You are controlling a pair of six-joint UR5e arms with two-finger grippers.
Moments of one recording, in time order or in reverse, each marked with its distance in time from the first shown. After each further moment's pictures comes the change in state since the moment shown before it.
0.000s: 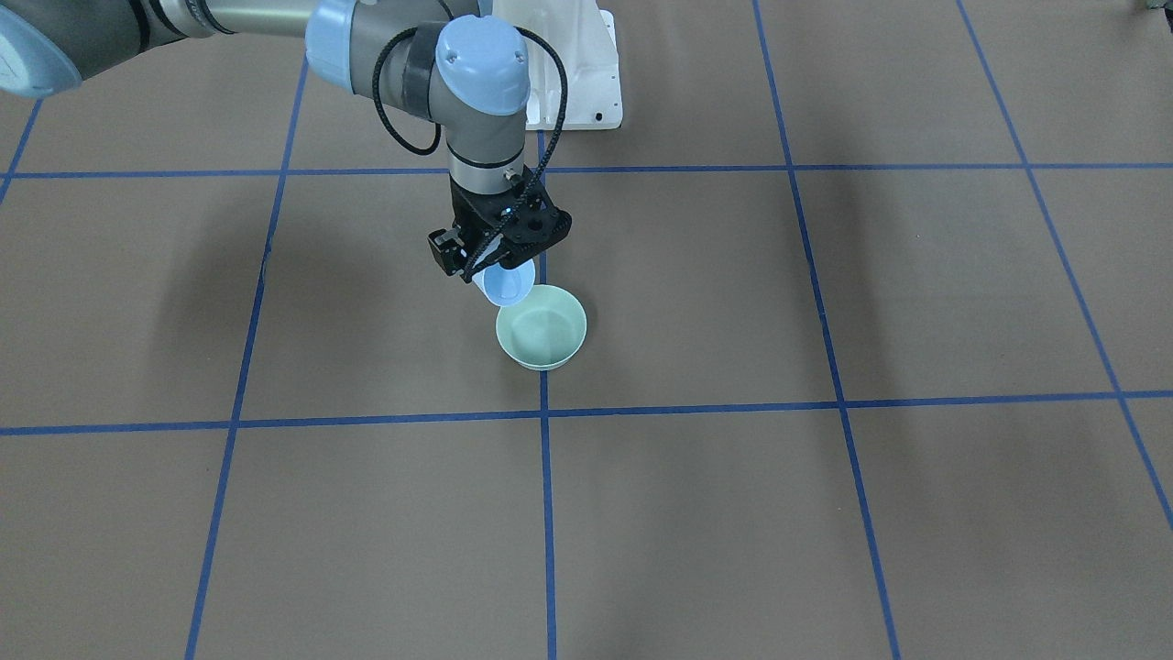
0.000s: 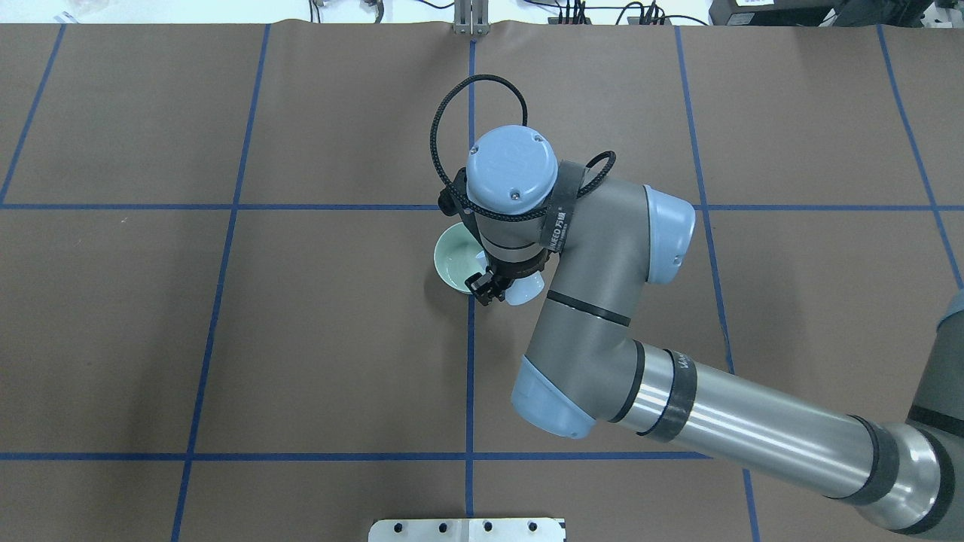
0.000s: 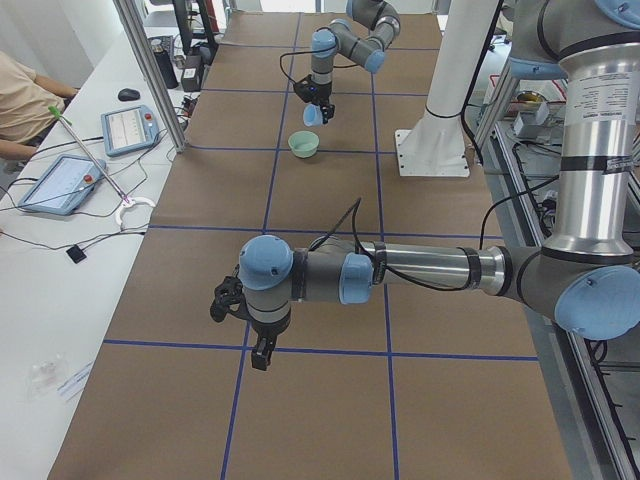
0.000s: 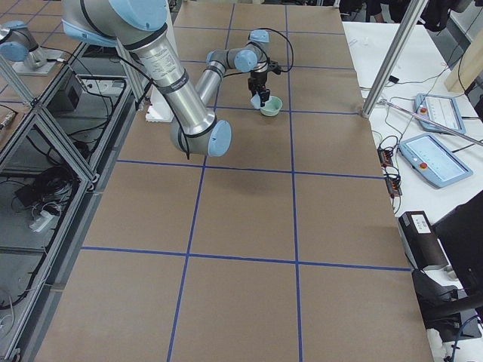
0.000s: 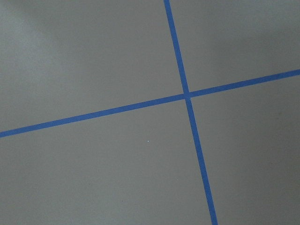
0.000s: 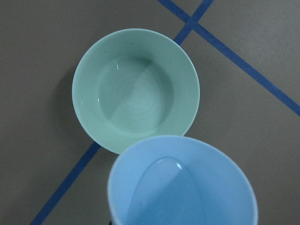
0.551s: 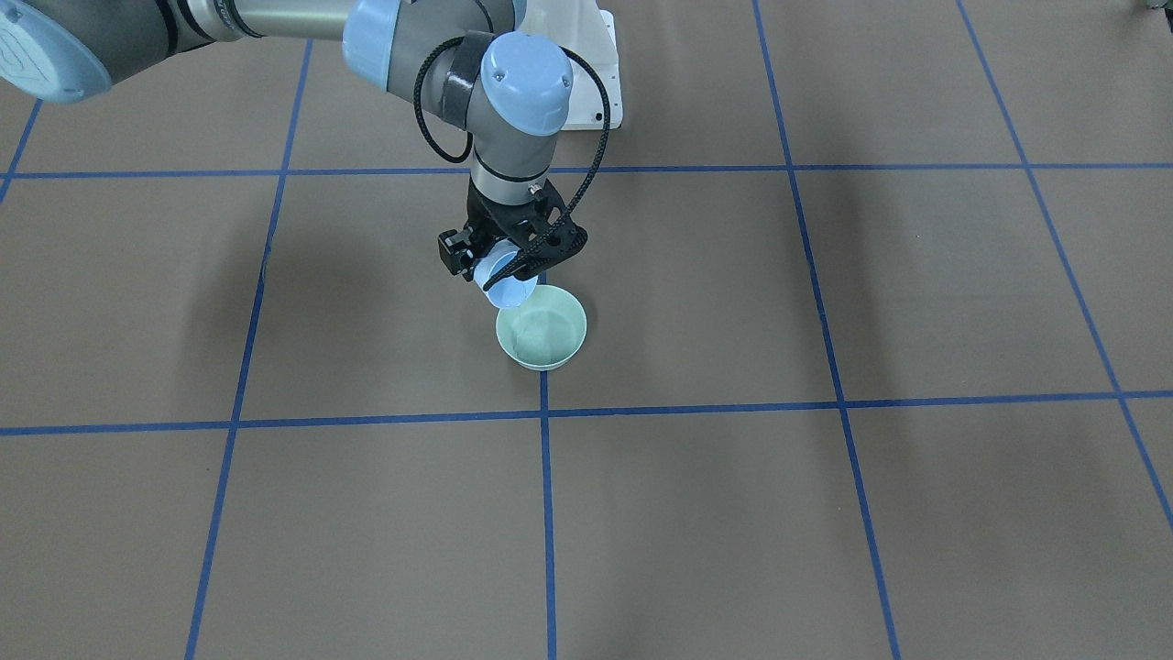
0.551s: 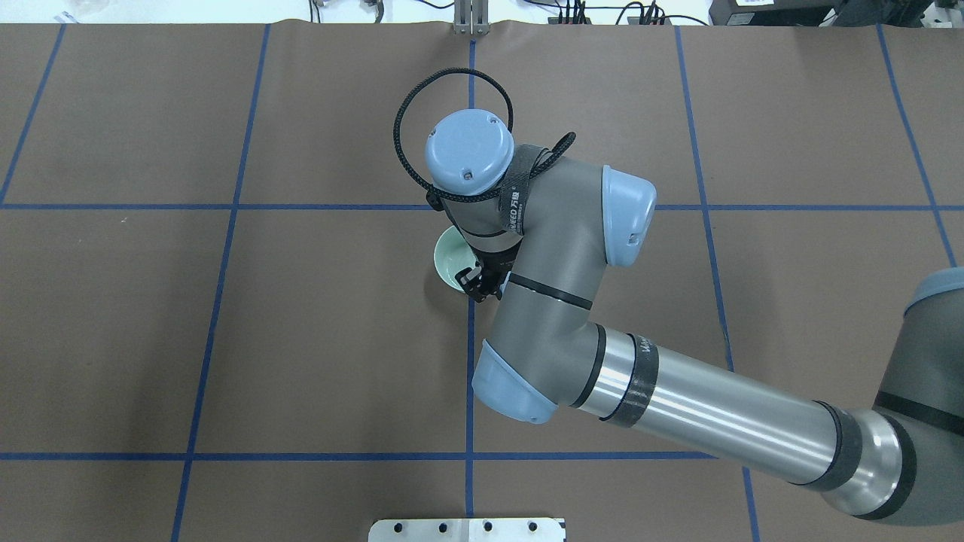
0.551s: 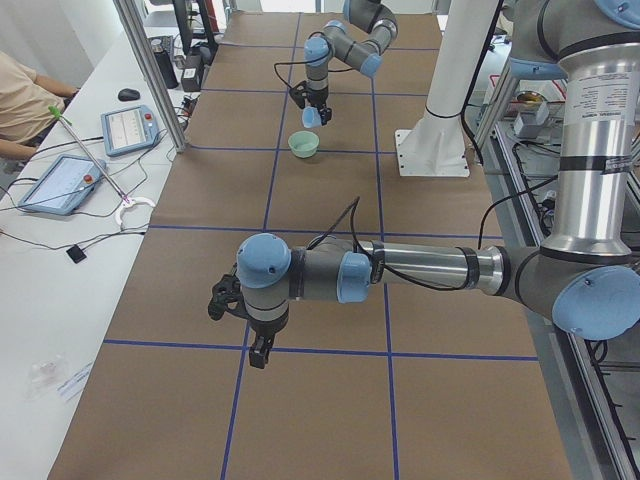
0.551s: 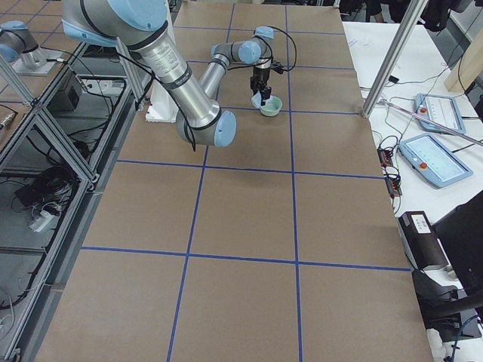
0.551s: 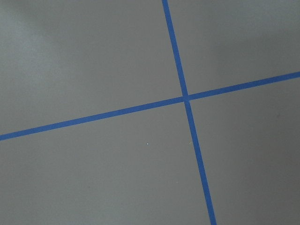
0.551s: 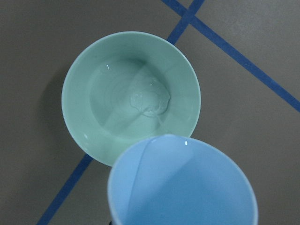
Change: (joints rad) left arm 0.000 -0.007 0.003 0.001 -0.007 -0.002; right arm 0.003 0.079 -0.057 -0.143 0.012 -0.002
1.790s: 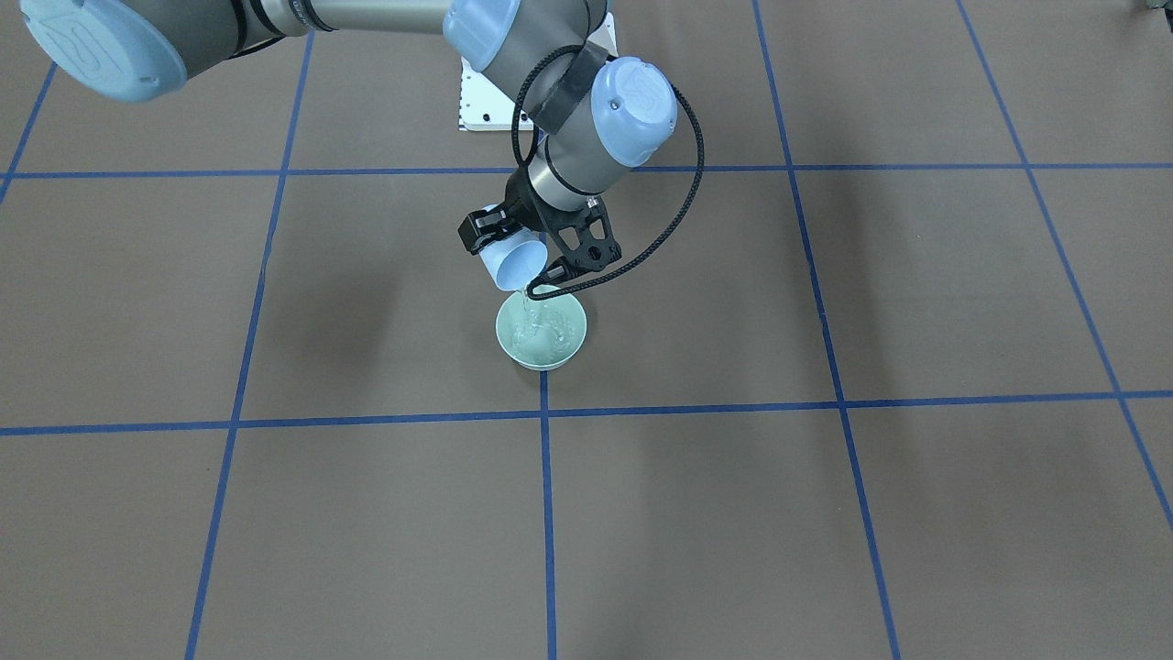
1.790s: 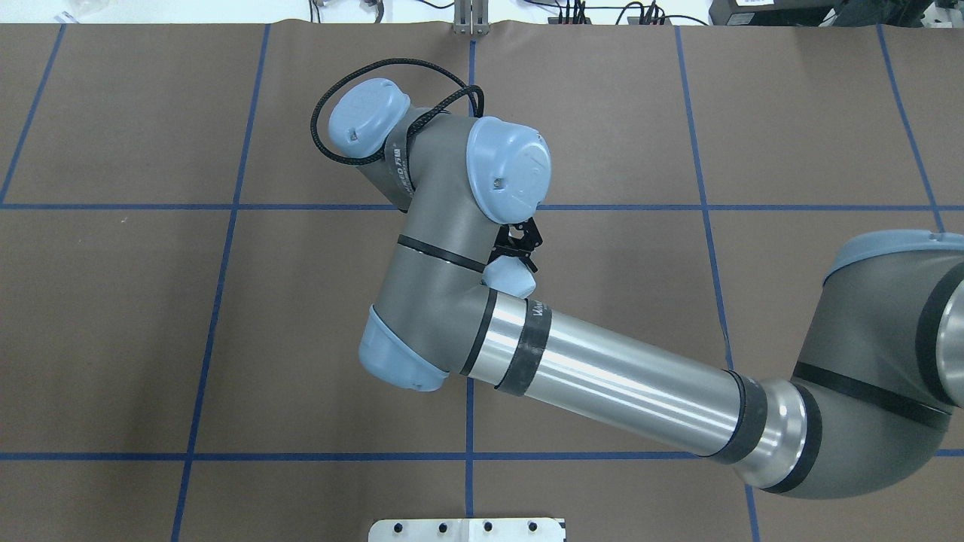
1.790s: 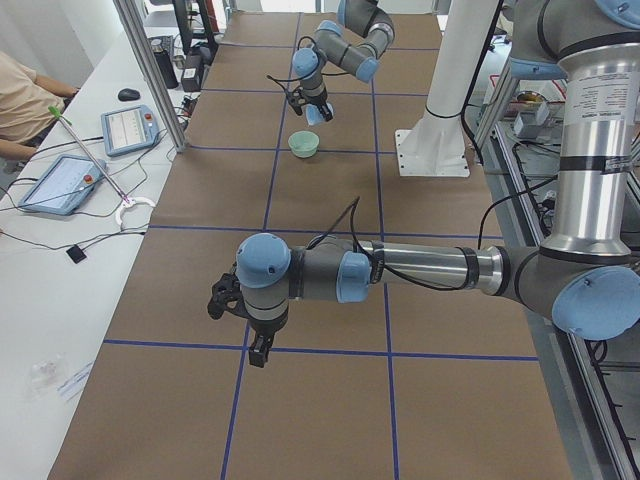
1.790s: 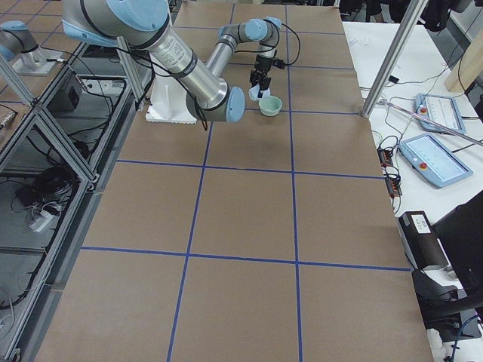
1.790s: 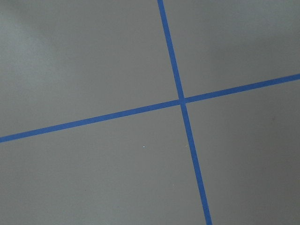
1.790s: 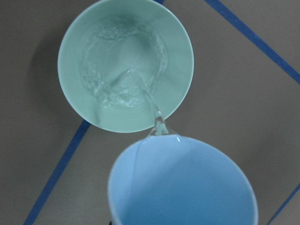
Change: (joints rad) left arm 0.000 0.000 0.000 -0.001 -0.007 0.000; right arm -0.002 0.235 -0.228 -0.334 0.014 -0.015
